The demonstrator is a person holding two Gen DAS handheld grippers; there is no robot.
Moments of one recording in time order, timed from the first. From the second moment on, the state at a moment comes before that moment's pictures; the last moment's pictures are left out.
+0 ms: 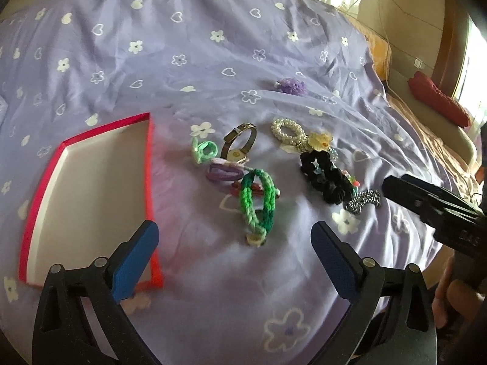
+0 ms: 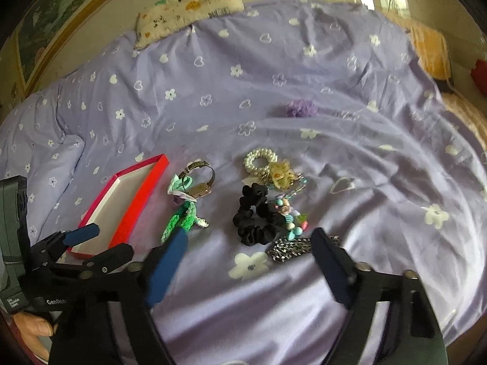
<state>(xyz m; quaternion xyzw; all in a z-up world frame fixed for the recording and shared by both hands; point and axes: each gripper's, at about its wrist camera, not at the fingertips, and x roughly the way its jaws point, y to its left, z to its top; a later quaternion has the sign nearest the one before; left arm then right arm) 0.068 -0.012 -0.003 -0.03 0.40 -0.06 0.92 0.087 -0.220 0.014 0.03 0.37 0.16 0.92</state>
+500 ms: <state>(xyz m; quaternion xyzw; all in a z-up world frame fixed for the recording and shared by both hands) 0.124 -0.027 -0.038 -0.03 0.46 -0.11 0.88 0.167 -0.204 -0.029 0.01 0.45 0.17 0.88</state>
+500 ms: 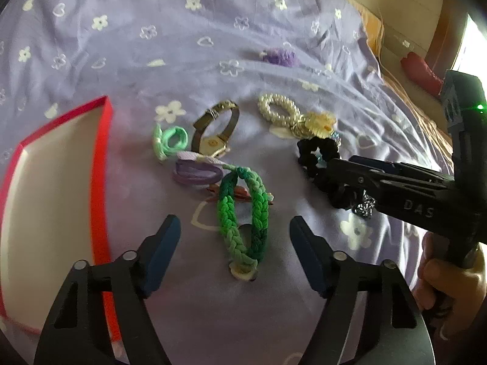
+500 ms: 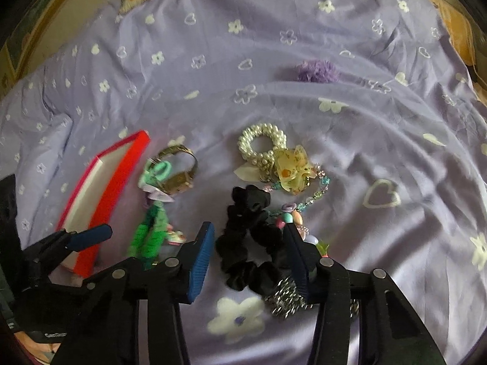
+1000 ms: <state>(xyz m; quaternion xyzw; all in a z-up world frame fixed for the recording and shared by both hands) 0.111 -0.011 -0.029 -0.07 0.46 -0.14 0.88 0.149 -0.211 -0.009 0.04 0.42 0.18 0.89</state>
